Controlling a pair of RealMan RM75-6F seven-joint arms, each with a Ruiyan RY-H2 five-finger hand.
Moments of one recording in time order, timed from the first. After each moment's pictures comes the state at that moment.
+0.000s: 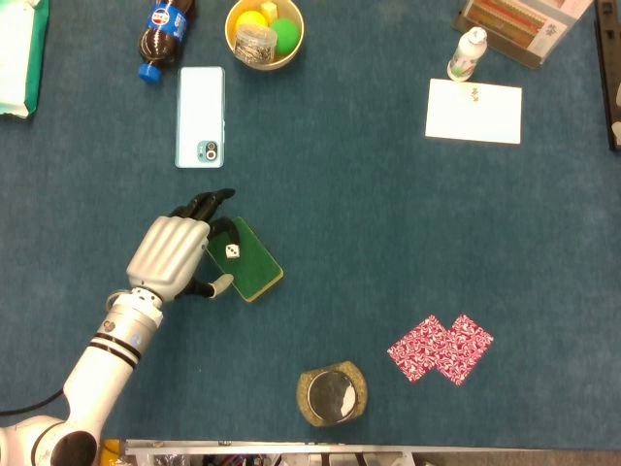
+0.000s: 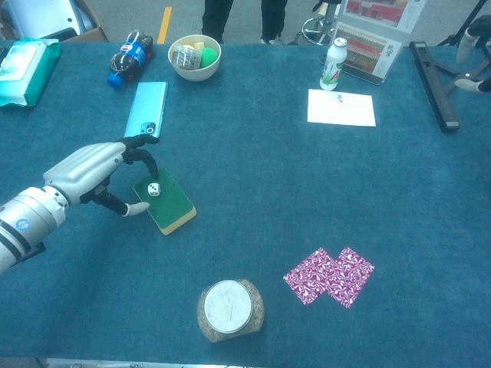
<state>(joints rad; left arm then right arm) -0.44 -1.50 -0.03 -1.74 1.23 1.08 0.29 0.47 -1.38 0.17 -1.13 -1.37 1.14 0.04</state>
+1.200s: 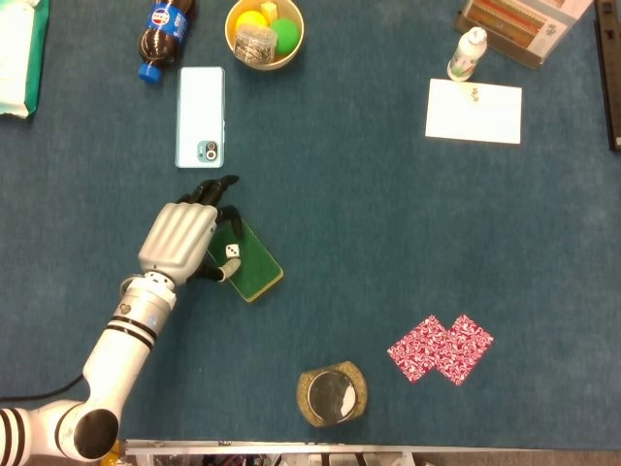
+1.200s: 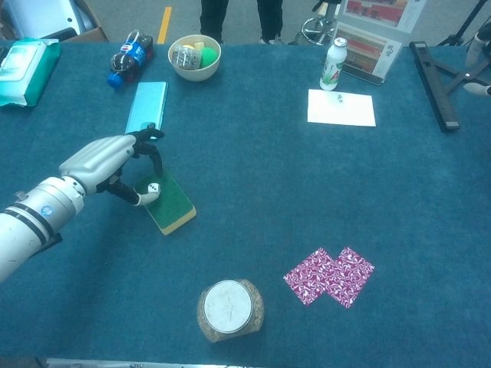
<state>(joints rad) -0.48 -1.57 -0.07 -1.69 1.10 1.07 0.35 0.46 -1.37 0.16 -1.12 -1.35 1.14 0.05</state>
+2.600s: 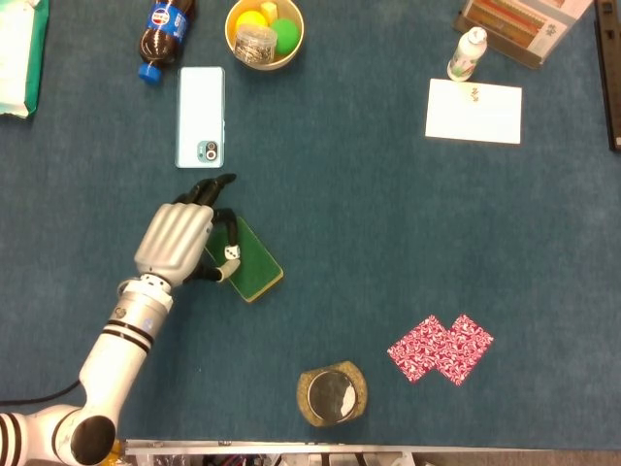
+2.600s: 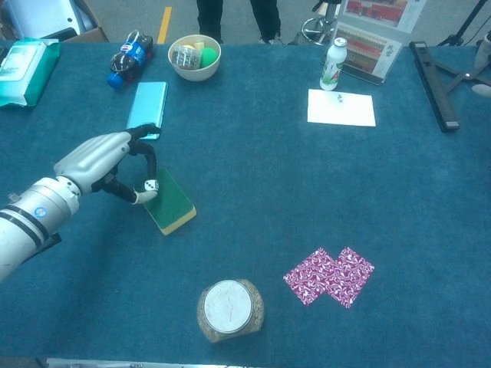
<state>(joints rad) -0.47 -1.56 -0.06 -1.71 1.15 1.12 0.31 0.44 -1.37 0.16 -1.11 -1.35 1.16 0.06</state>
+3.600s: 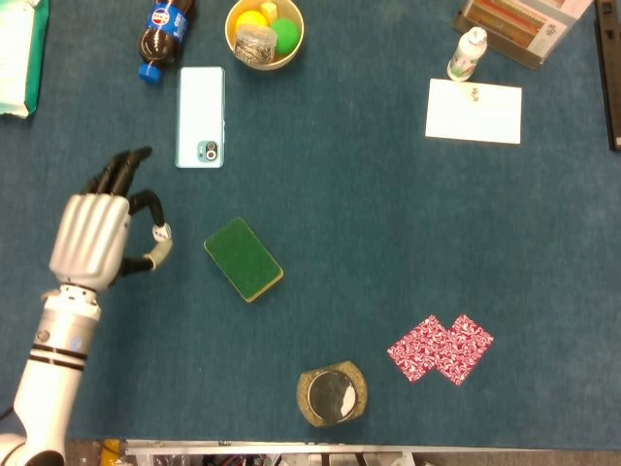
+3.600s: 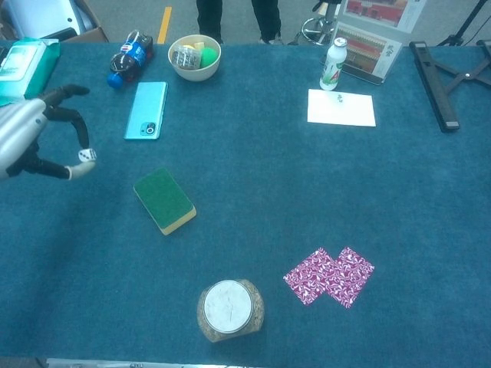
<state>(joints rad) -0.33 -1.42 -0.02 -1.75 1.34 1.35 0.23 0.25 -1.31 0.04 -1.24 -1.41 1.29 0.04</state>
